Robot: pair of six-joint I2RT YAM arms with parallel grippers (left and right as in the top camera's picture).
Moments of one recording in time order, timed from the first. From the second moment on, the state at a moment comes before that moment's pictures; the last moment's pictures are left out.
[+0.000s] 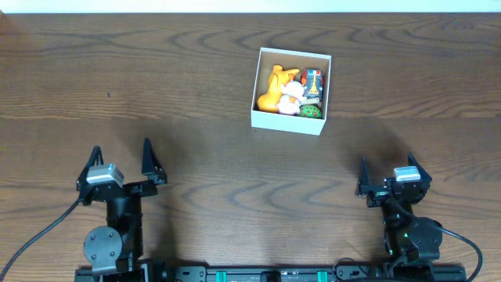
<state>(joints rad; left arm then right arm) 0.11 0.14 0.23 0.03 0.02 -0.16 0.03 0.02 0.01 -0.07 -0.03 -0.10</state>
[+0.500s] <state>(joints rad) 0.11 0.02 0.10 0.03 0.02 -0.16 0.03 0.02 0.01 -0.07 -0.03 -0.10</state>
